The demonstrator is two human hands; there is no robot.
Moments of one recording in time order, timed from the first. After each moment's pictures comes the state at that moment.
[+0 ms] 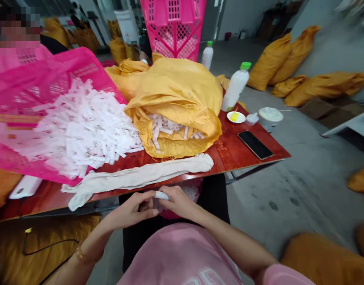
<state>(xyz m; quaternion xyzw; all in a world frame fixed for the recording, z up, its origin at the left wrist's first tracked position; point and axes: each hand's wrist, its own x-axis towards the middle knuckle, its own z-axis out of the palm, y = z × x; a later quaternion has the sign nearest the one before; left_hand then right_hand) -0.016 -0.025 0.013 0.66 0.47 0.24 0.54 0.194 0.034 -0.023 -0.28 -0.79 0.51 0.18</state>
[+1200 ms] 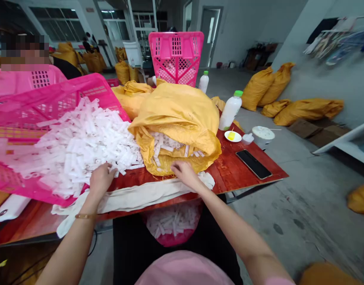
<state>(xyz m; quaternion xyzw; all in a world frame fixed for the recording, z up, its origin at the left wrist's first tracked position) -0.165 0.098 -0.019 0.48 0.83 0.27 0.05 0.174 0.176 -0.002 -0.46 -0.82 0.29 0.17</state>
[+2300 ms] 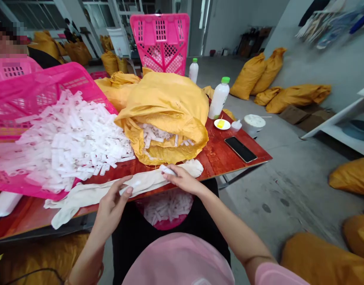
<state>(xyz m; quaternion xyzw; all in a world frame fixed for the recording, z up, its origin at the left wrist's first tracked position) -0.011 -0.017 0.020 0.55 0.67 0.43 0.24 0.227 0.114 -0.006 -0.34 -0.74 0.53 0.24</state>
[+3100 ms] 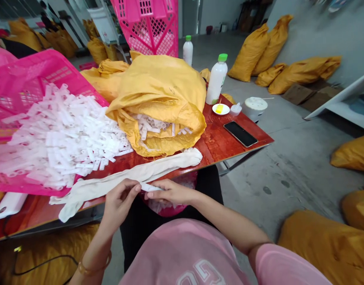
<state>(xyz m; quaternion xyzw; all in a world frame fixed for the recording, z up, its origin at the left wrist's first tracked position) 0.006 -0.018 0.020 0.61 0.59 0.42 0.31 0.208 0.054 -0.004 -0.18 -0.60 0.76 0.15</state>
